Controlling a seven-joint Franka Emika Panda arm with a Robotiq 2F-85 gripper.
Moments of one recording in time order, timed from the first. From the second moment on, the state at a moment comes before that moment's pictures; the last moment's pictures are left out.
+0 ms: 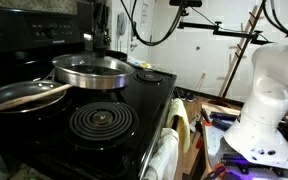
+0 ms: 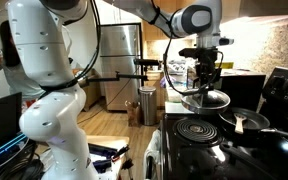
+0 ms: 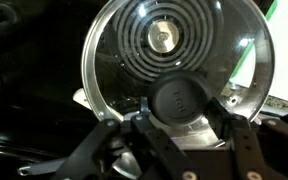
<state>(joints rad) 0.20 -0.05 0.19 -1.97 -0.01 2.05 0.13</state>
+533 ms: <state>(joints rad) 0.21 -0.05 0.20 -2.02 0.01 2.10 0.14</state>
